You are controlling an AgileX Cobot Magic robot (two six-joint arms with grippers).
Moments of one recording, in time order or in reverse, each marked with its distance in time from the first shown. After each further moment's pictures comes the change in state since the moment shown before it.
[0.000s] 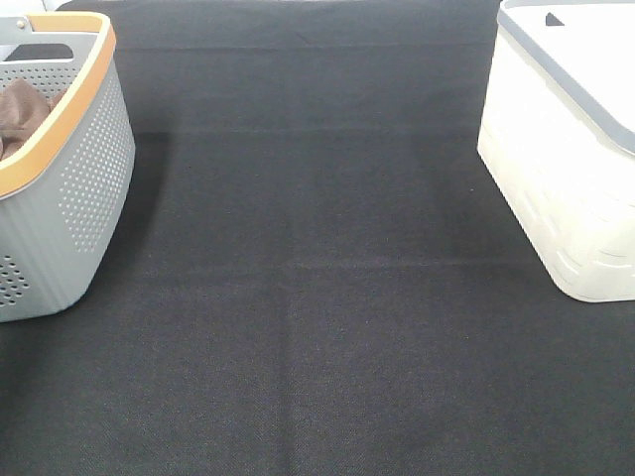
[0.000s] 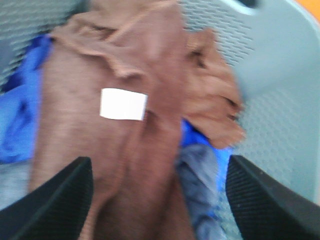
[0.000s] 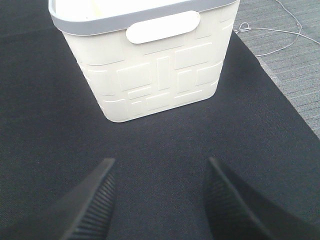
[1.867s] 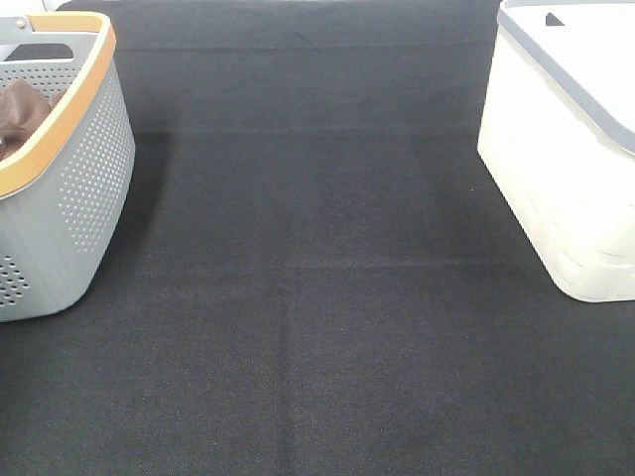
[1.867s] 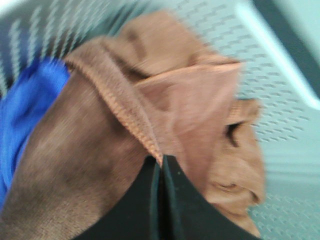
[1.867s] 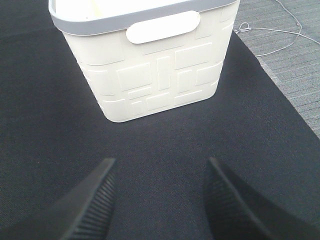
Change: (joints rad) left arm 0.127 0.270 -0.174 -0.276 -0.129 0.102; right arm 0.000 0.000 0.000 0.000 0.000 0.000
